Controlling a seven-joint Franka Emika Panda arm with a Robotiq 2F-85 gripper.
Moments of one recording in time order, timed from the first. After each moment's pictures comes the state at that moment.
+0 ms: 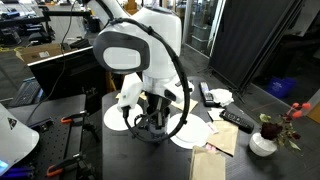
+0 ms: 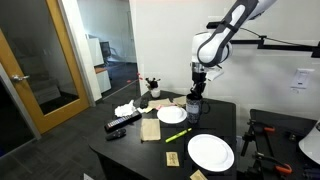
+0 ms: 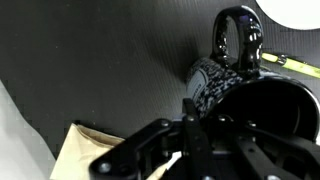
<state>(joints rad) -0.13 0.23 -0.15 -2.39 0.07 2.62 -0.03</state>
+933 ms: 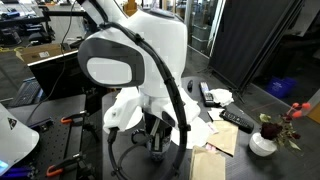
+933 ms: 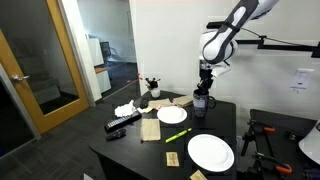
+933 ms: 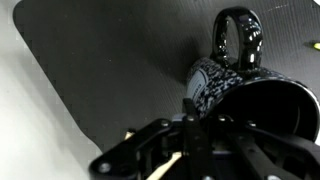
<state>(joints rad) -0.18 0.22 -0.23 -2.40 0.05 2.61 -0.03</state>
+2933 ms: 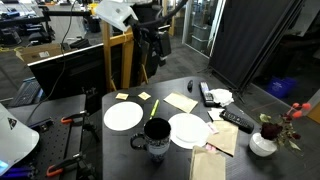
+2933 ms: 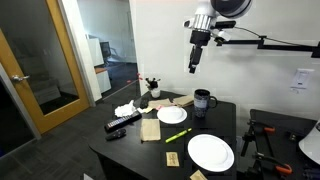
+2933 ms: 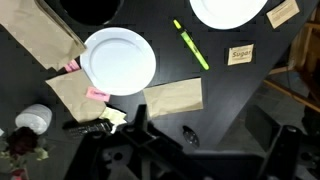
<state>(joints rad) 0.03 -0.23 -0.14 -2.42 0.16 2.37 -0.54</state>
